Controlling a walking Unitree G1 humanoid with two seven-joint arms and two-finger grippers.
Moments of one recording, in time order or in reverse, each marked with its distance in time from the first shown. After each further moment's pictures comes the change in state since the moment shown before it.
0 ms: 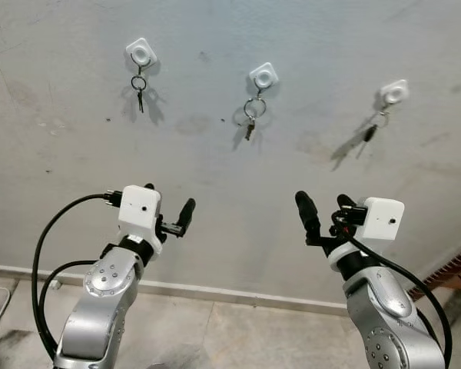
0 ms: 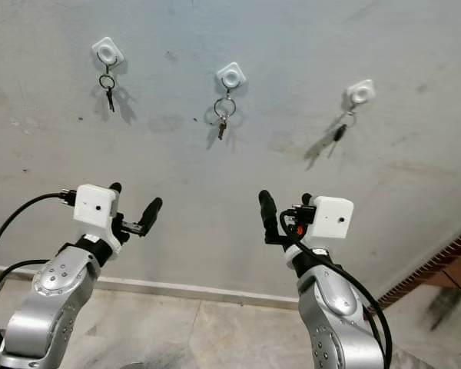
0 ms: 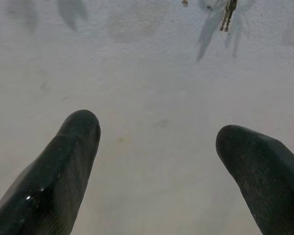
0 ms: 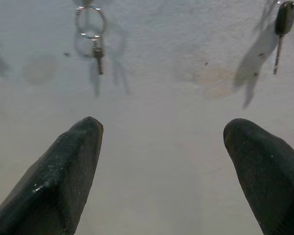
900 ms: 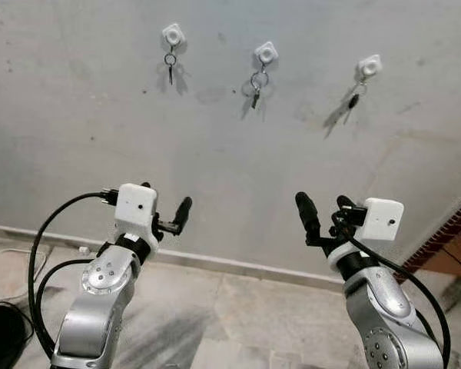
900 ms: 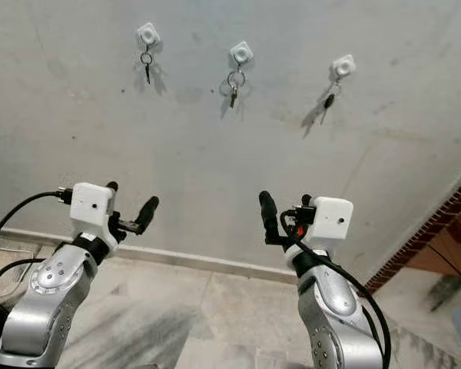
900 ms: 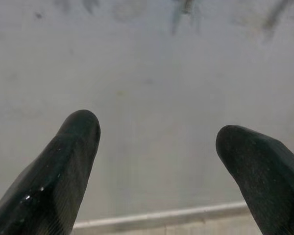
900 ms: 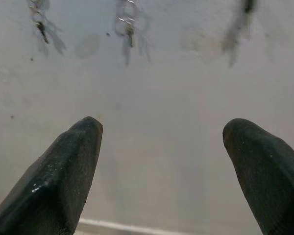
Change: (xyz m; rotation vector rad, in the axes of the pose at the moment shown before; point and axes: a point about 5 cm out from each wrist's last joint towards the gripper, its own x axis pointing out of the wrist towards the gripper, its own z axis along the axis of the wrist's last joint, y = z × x) left arm 0.003 -0.003 0.000 -0.021 0.000 -0.006; right arm 0.001 -0.005 -0.002 -0.004 0.009 -0.017
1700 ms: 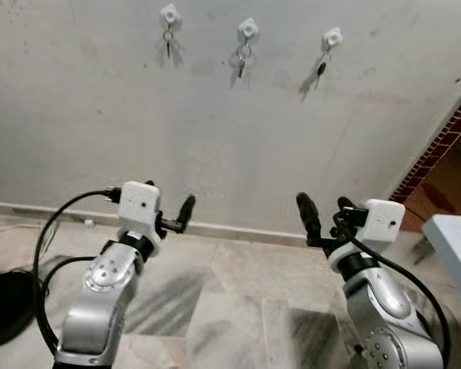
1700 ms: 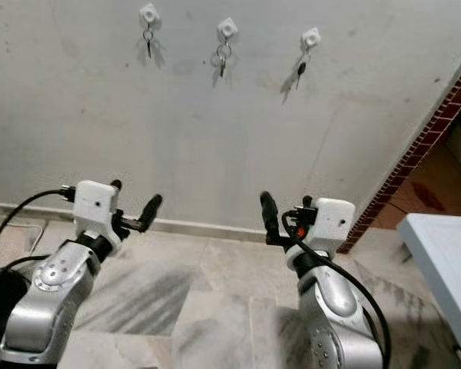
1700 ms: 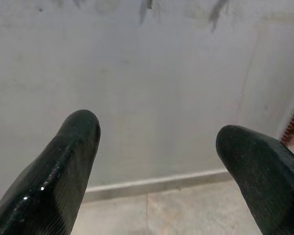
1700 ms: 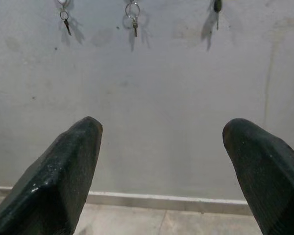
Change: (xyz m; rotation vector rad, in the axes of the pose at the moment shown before) left arm 0.001 0.002 0.002 -0.001 -0.004 0.000; right arm 0.001 0.003 0.001 0.013 -0.010 0.007
